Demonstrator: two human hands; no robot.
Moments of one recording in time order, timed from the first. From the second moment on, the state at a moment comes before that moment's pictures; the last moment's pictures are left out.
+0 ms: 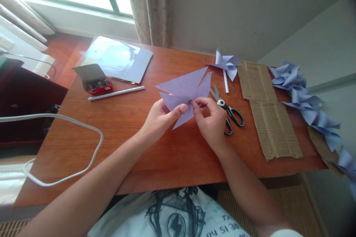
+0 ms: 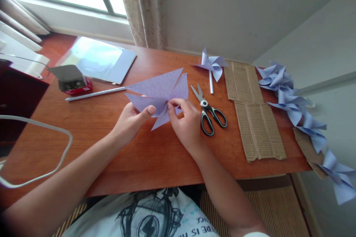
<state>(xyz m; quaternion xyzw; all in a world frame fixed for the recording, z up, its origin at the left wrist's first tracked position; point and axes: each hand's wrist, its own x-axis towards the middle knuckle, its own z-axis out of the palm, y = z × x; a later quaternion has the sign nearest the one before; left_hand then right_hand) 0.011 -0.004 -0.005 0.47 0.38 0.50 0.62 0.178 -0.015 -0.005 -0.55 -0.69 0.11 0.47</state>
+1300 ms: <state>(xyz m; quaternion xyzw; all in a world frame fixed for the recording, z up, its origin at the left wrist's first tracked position) 0.015 -0.007 -0.013 0.49 0.43 0.50 0.57 0.179 -0.013 -0.010 -0.58 -0.62 0.25 0.47</state>
